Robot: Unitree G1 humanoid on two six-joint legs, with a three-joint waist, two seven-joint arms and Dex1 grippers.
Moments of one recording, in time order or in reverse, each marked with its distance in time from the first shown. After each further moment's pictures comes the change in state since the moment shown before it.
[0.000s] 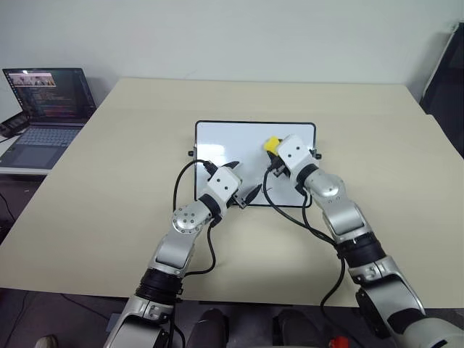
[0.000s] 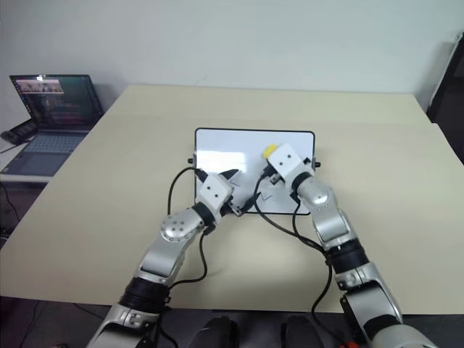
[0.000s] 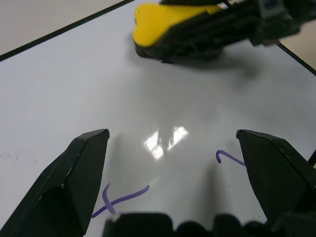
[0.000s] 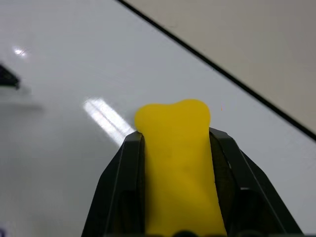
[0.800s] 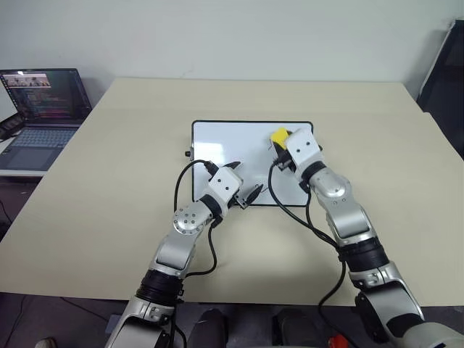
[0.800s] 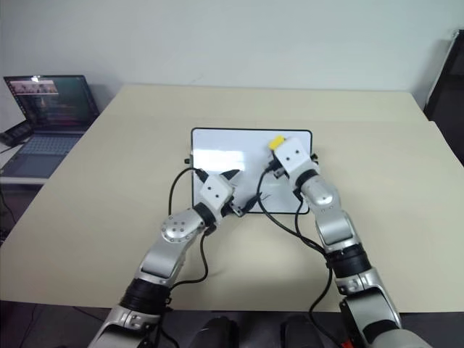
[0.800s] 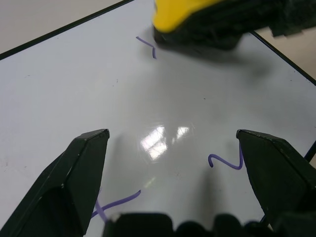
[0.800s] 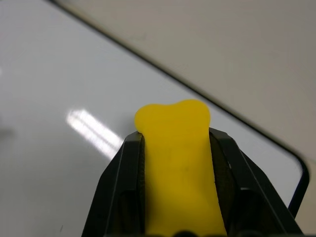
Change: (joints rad) left arm 0.005 -0.010 -0.004 -0.017 0.000 0.008 -0.002; right arm -0.064 0.049 -0.064 -0.005 0.015 -0.064 -0.094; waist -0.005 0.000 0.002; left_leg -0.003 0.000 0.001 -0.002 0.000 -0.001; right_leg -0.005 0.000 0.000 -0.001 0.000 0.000
